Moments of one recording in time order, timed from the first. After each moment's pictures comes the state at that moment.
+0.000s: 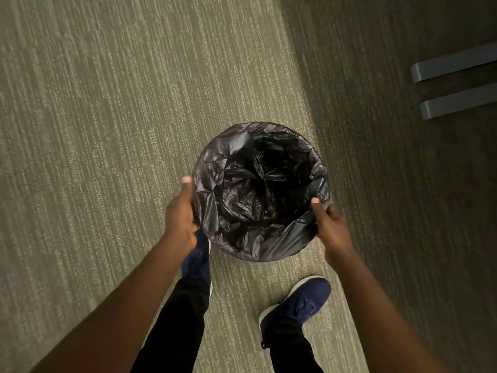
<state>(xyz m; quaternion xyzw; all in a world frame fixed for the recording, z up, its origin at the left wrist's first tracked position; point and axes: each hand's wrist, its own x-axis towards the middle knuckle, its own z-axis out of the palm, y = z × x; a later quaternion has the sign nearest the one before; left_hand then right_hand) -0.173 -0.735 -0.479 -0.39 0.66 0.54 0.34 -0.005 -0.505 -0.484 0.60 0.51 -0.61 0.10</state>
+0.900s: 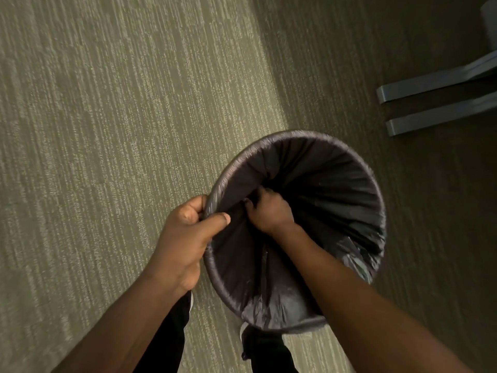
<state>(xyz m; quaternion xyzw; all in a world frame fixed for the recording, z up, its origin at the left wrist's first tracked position) -0.148 -0.676 -0.337 -0.16 0.63 0.63 0.42 -0.093 -0.515 -0.479 0.29 0.87 -0.29 0.29</state>
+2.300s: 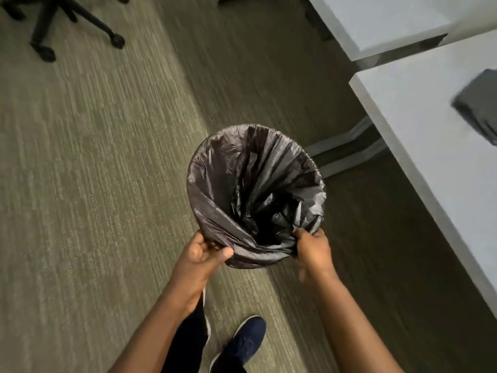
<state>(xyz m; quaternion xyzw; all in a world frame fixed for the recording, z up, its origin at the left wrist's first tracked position) -0.066 -0.538 -0.179 -0.04 0.62 0.65 0.44 0.034 -0.341 -0.214 0.66 0.45 -0.59 -0.10</state>
